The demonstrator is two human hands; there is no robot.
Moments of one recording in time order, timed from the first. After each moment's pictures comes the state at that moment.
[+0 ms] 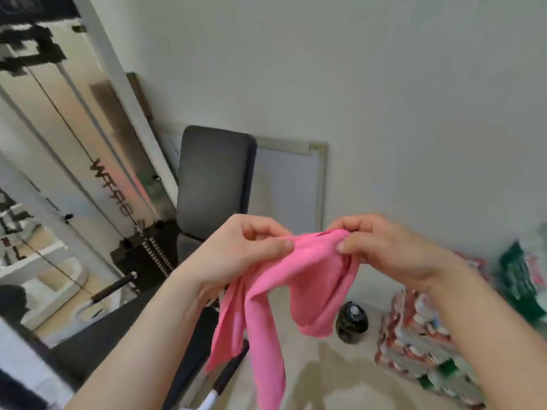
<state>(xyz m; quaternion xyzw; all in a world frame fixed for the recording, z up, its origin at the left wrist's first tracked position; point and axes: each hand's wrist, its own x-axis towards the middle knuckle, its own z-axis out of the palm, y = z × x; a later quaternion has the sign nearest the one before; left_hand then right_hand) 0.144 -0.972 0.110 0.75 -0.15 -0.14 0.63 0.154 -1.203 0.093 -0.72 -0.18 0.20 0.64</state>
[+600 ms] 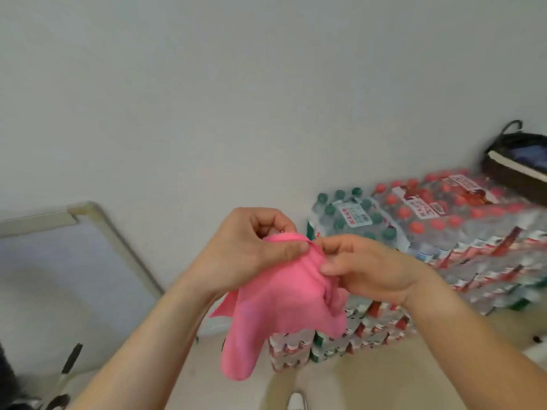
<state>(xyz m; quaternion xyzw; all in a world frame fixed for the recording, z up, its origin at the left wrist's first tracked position) 0.205 -1.332 0.109 0.68 -0.41 -0.27 0.55 0.086 -1.501 0.065 -0.64 0.04 0.10 0.76</state>
